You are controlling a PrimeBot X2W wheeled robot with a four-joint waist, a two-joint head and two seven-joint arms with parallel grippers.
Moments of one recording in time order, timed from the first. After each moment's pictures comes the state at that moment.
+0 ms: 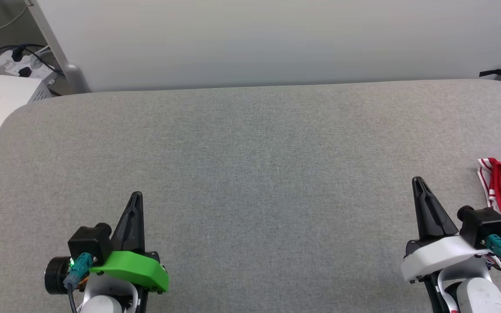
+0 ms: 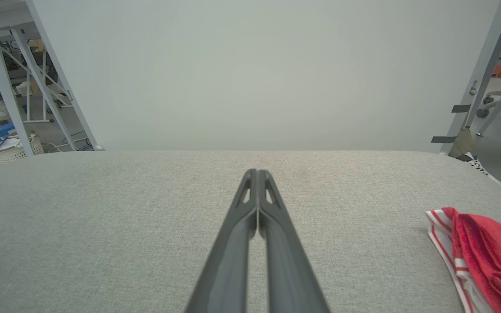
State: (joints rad) left arm -0.05 0.07 0.01 0.14 -0.17 -0.09 -0.18; right arm -0.08 -0.07 0.01 0.12 0.14 0.13 -0.18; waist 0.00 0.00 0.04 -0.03
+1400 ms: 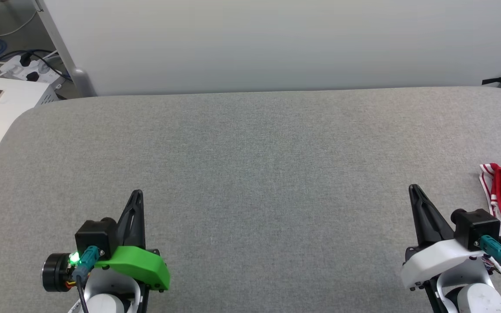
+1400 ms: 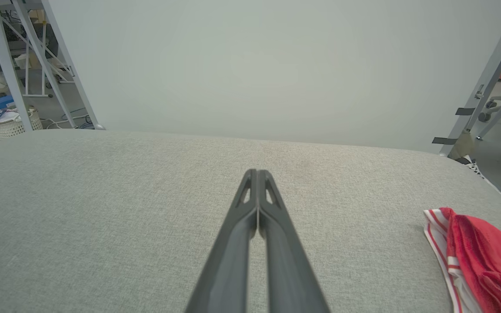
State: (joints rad) left arm -0.04 0.06 0.01 0.08 -0.10 -0.05 -0.10; right arm -0.04 -0.06 0.00 0.07 0.08 0.13 -0.10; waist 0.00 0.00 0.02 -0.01
